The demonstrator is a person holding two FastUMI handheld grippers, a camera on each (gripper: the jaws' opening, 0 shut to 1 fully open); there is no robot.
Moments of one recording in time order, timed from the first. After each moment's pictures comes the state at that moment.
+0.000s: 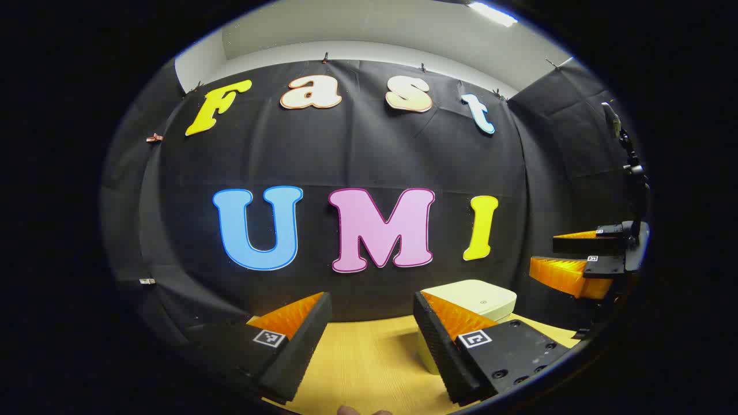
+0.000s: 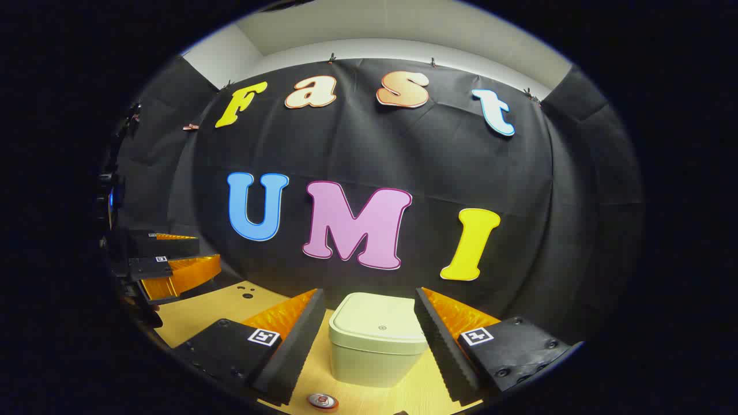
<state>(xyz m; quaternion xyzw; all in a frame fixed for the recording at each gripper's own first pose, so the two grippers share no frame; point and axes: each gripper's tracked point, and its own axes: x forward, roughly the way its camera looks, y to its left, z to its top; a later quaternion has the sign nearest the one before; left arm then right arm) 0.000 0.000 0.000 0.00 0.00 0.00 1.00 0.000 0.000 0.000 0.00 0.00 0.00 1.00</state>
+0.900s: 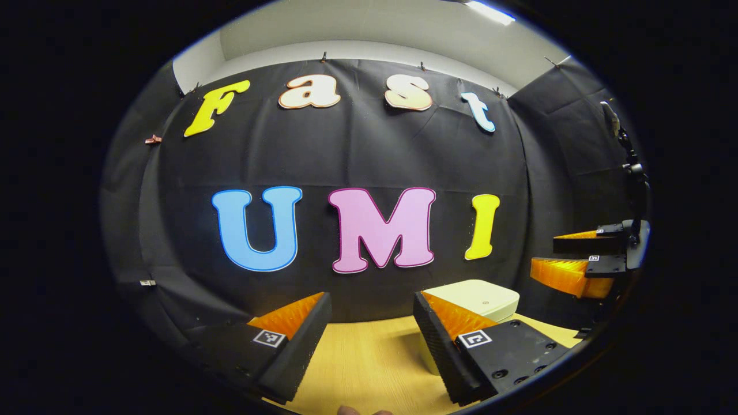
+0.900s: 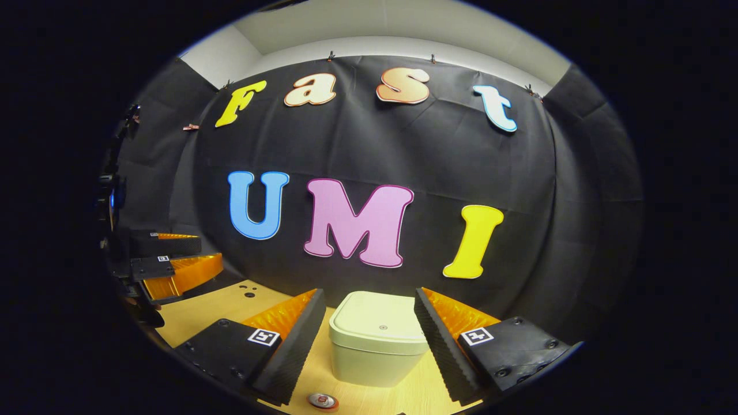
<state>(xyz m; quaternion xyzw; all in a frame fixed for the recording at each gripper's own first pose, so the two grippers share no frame) 0.007 0.001 0.000 0.00 0.01 0.00 1.00 0.007 -0.004 -0.004 0.00 0.01 0.01 1.00</state>
